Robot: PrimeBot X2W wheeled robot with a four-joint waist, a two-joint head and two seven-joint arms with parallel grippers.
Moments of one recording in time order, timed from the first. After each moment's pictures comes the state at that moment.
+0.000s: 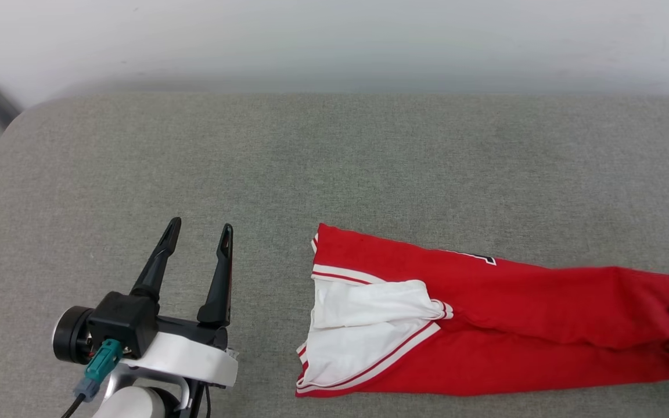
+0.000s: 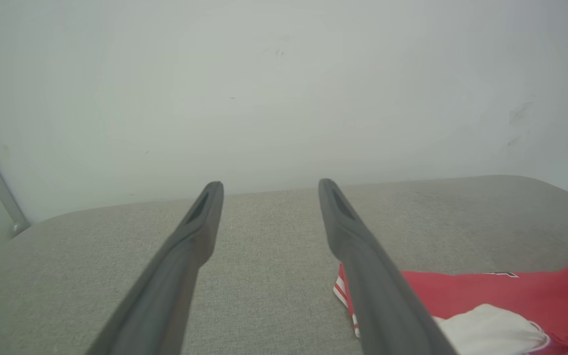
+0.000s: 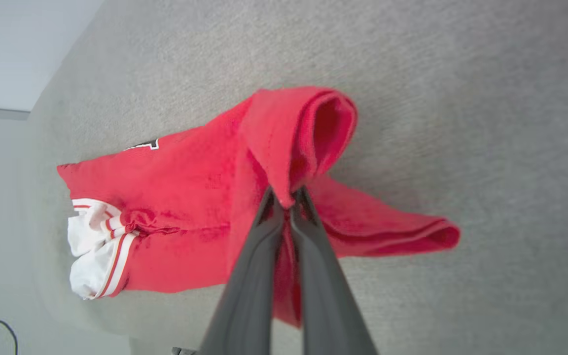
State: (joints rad) left arm -0.16 0.47 -0.48 -0.12 -0.51 0.29 -0.25; right arm -0.24 -0.19 -0.57 0.10 0.60 0.13 1.17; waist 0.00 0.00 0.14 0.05
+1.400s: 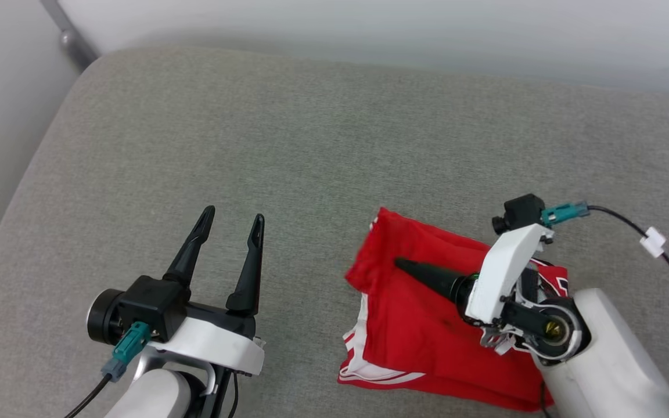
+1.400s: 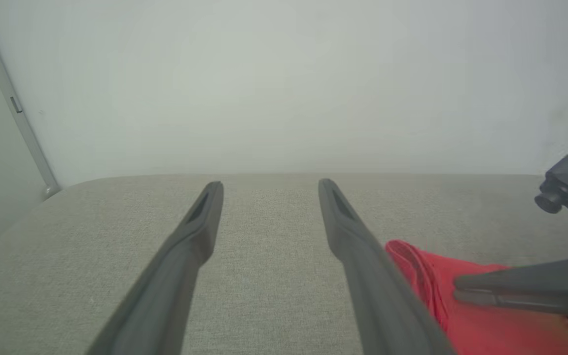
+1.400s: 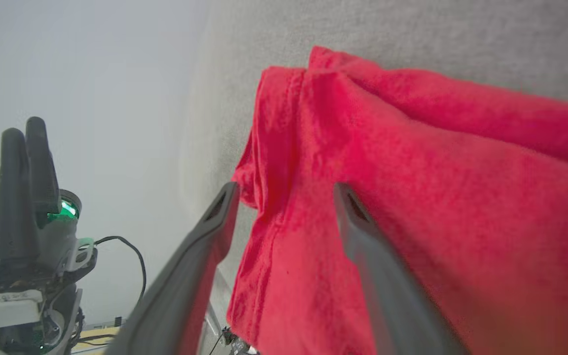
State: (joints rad) left arm -0.23 0.40 -0.51 -0.05 -0.51 0.23 -0.26; right arm -0.45 -0.08 0.25 0.43 1.01 0.13 0.66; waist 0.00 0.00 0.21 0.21
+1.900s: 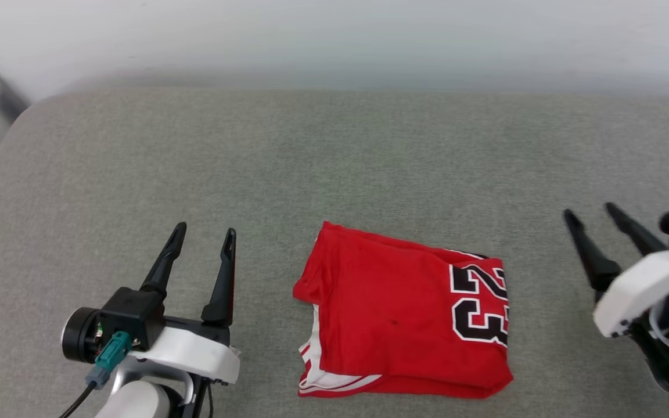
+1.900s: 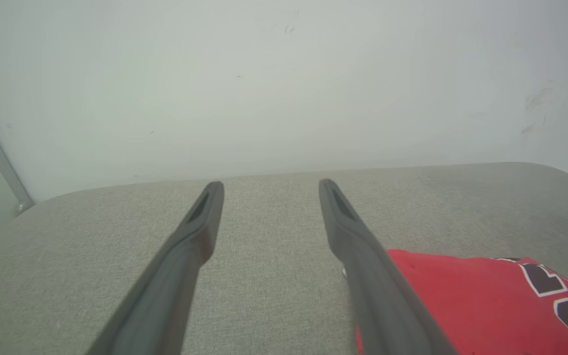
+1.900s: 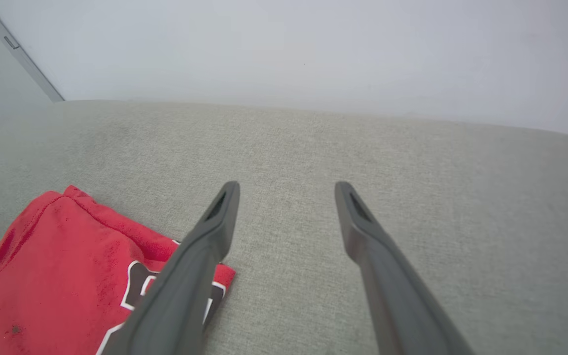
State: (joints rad) left arm -0.18 0.43 -0.47 -0.02 -0.51 0.25 -0.26; right arm -0.28 -0.36 0.13 0.21 0.47 0.13 0.15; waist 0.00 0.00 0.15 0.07
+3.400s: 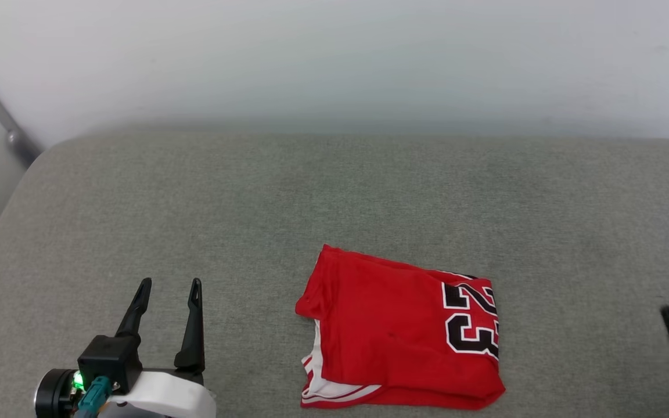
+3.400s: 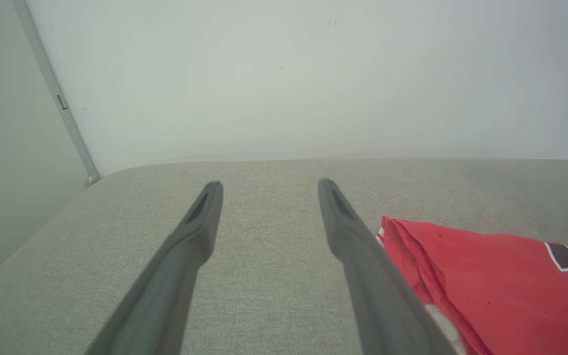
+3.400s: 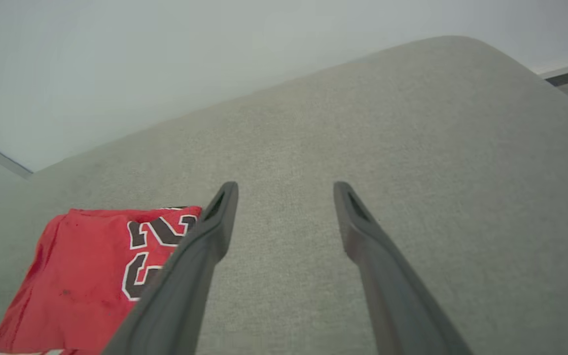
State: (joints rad) left arm -0.02 0.48 -0.44 -0.06 -0.52 0.36 -0.24; right arm 0.13 -0.15 -0.28 -0.18 0.49 0.13 0.31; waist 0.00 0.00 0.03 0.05
